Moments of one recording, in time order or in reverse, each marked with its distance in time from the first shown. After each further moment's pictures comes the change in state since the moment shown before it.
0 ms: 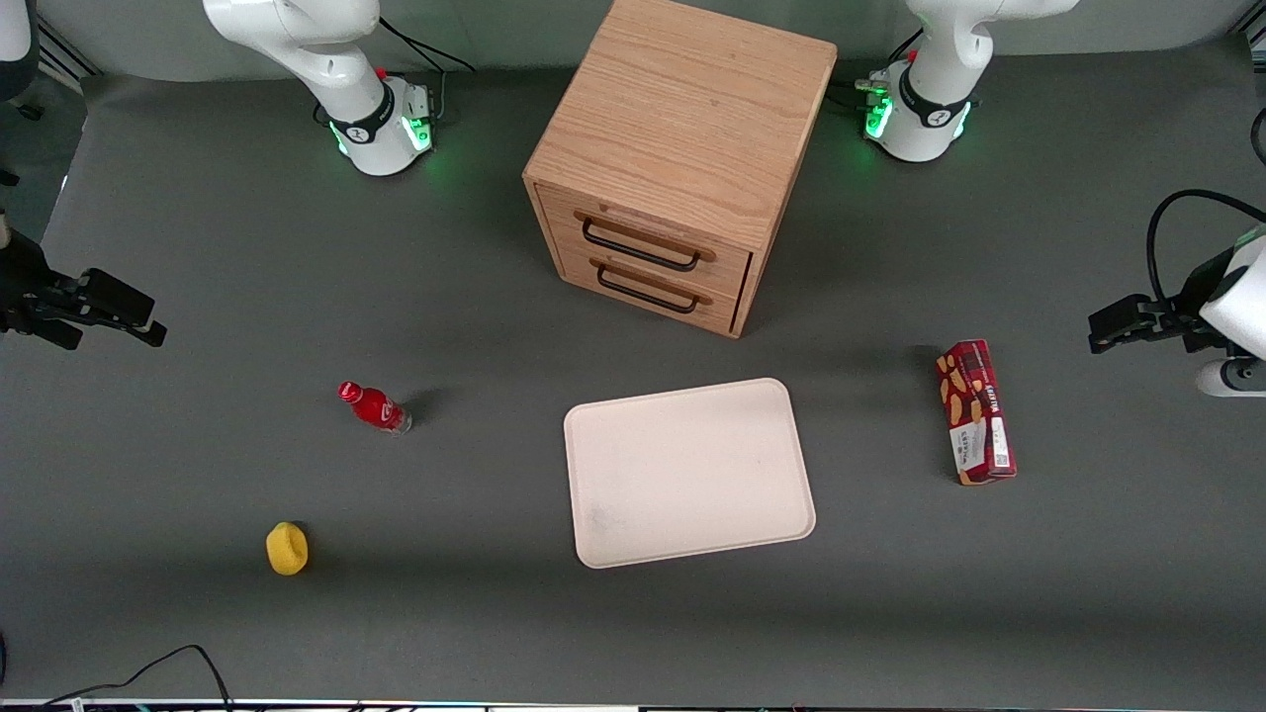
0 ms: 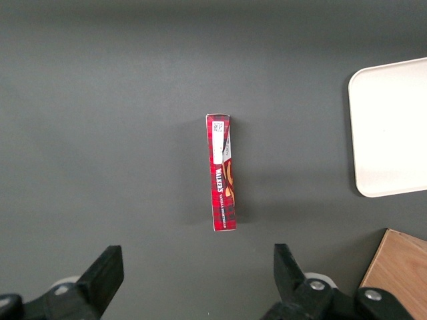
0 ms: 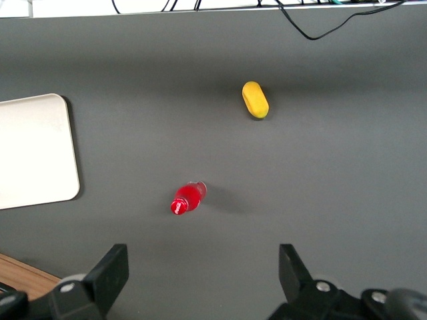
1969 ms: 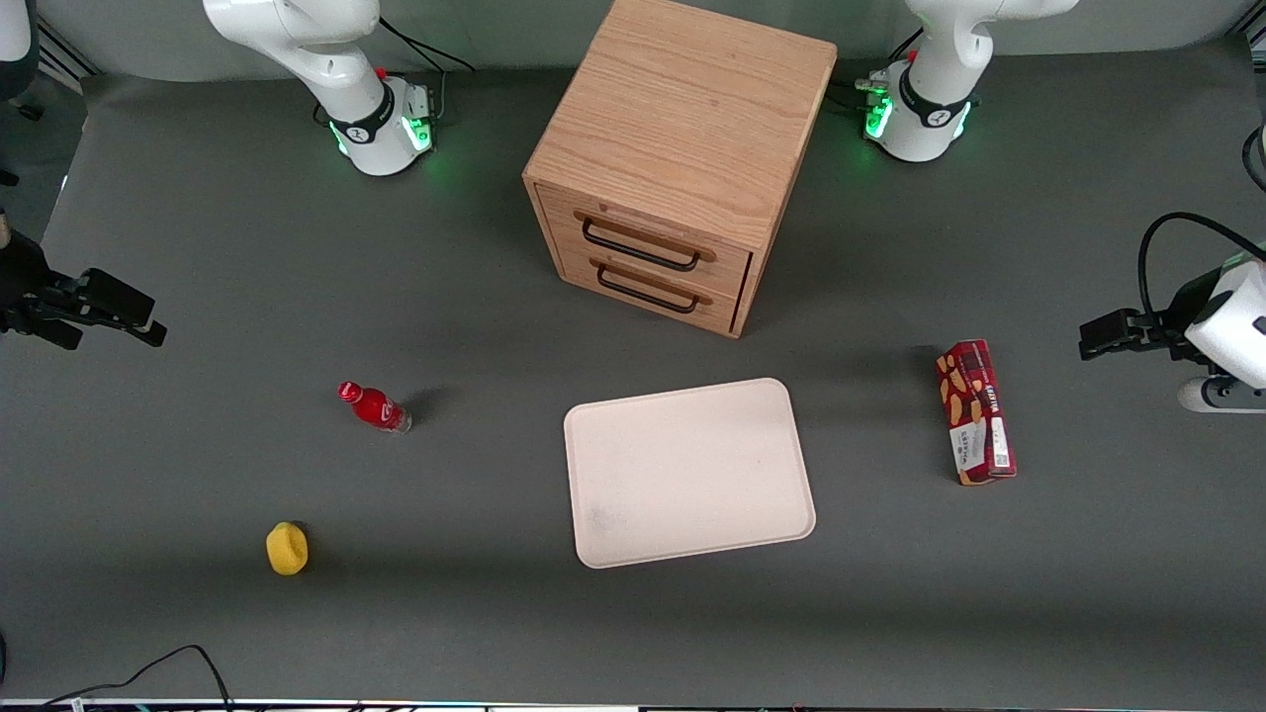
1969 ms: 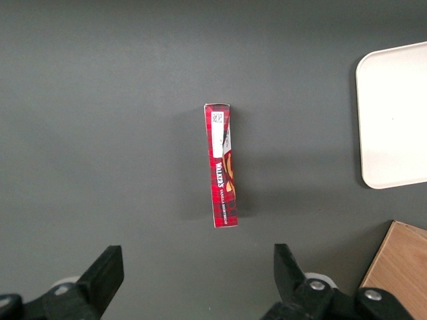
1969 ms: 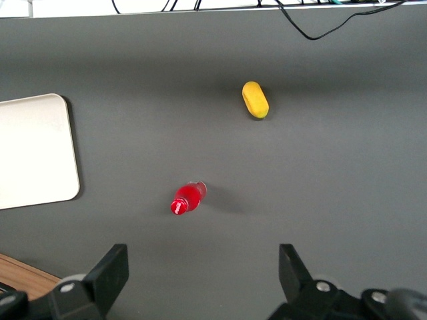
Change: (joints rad) arm 0.001 0.040 0.007 -0.012 -0.007 -0.003 0.023
